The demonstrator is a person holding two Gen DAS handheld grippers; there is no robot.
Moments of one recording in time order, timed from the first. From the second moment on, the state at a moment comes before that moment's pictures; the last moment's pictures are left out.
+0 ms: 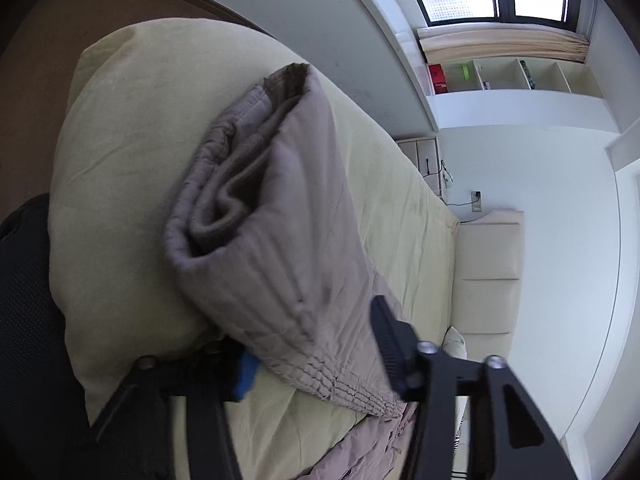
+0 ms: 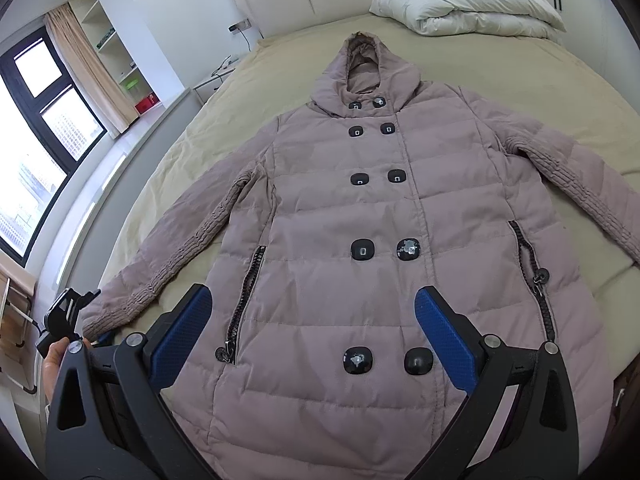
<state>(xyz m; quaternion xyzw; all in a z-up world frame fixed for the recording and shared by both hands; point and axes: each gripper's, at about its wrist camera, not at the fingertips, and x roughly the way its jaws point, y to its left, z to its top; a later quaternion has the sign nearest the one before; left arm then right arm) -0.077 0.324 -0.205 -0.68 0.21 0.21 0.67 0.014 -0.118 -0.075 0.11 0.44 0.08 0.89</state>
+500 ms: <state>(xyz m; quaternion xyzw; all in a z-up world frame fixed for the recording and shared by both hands) -0.002 0.161 -0.063 -0.05 0.26 0.07 0.96 0.051 -0.157 -0.076 0.20 0.43 0.13 0.87</state>
